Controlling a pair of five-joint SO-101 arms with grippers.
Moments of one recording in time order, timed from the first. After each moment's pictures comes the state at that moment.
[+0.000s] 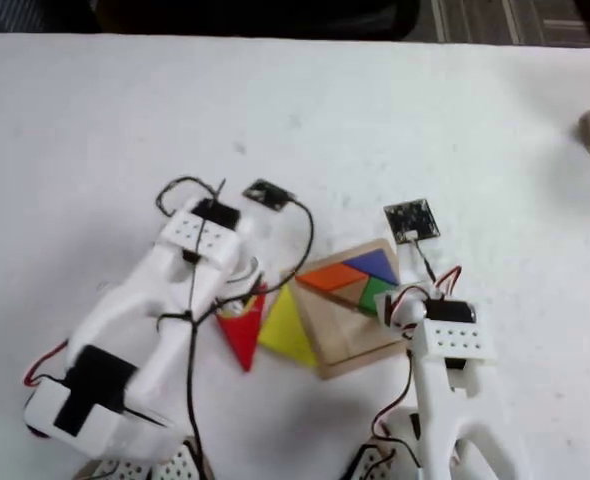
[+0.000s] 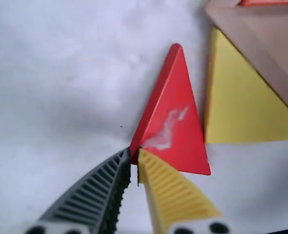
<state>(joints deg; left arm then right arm) 17.5 -0.8 29.8 78.2 1.6 0.3 -38.9 70.3 43.9 18.1</state>
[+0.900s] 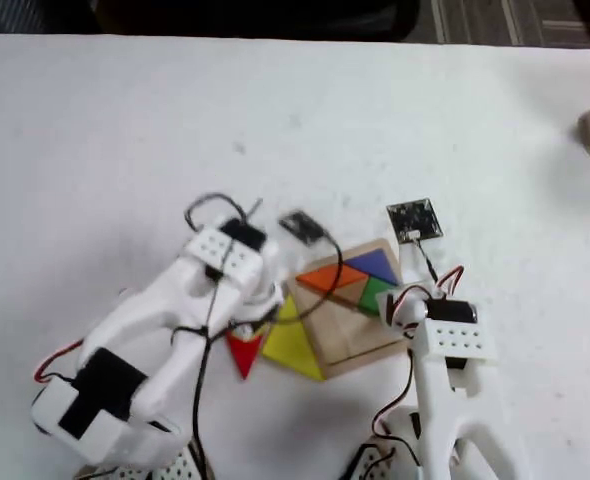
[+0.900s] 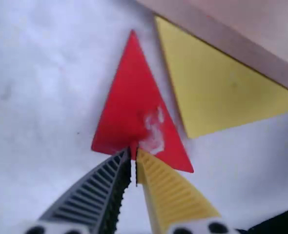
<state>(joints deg) 24.7 -1.9 35.3 75.7 -6.0 1.0 -38.9 70.3 43.5 18.1</state>
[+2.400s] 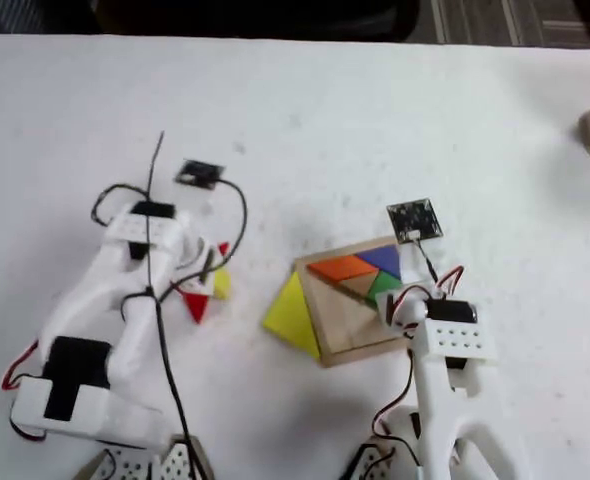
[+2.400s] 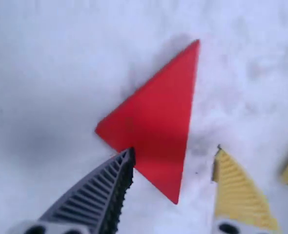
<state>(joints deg) 0.0 2.3 36.1 61.3 -0.9 1.0 -38.9 70.3 43.5 18.1</state>
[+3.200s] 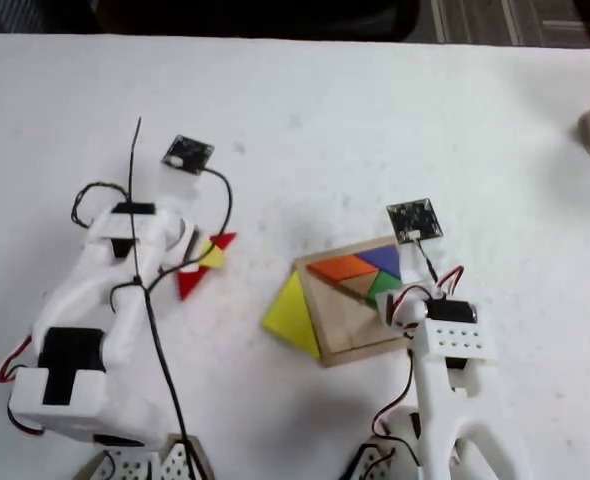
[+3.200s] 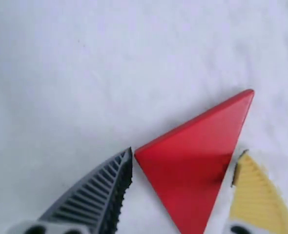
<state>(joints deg) -5.6 4.2 36.0 43.1 -12.5 1.0 -38.9 70.3 43.5 18.1</state>
